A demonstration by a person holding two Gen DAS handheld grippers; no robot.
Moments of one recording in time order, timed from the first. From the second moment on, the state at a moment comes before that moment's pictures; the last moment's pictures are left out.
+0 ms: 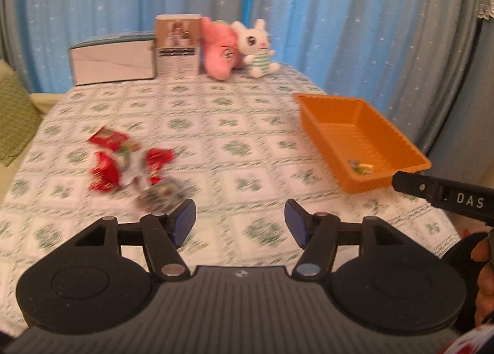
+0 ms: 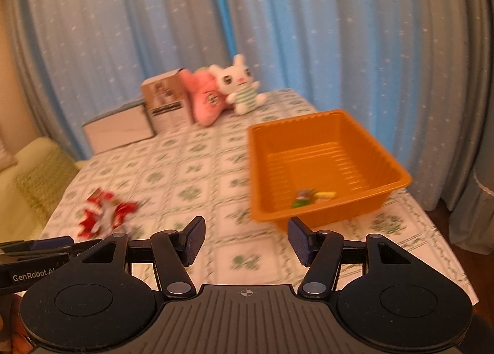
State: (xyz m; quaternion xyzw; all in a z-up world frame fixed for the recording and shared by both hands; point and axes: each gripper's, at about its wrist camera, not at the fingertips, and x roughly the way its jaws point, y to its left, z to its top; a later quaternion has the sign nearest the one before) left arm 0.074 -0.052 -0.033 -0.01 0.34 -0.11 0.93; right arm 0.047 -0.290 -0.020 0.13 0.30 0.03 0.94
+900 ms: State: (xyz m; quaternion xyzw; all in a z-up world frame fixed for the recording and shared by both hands) left arm 0.081 0.053 -0.040 -0.01 0.36 -0.02 0.93; right arm 0.075 -0.197 -0.034 0.09 0.35 0.12 0.93
